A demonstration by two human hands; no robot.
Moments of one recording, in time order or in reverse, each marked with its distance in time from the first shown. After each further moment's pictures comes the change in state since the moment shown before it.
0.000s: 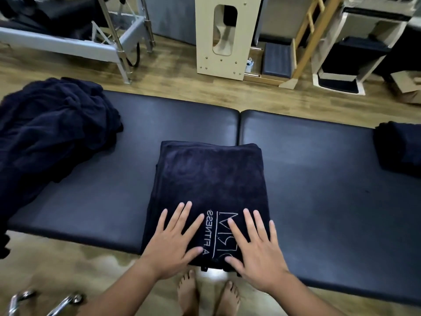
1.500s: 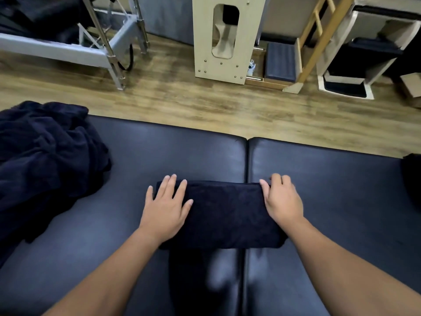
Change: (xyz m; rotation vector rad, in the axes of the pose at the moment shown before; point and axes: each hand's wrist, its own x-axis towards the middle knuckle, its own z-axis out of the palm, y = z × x) left_hand 0.193 -0.122 -0.065 -0.058 0.064 -0.327; right_hand 0.256 0.110 -0.085 0.193 0.242 0.492
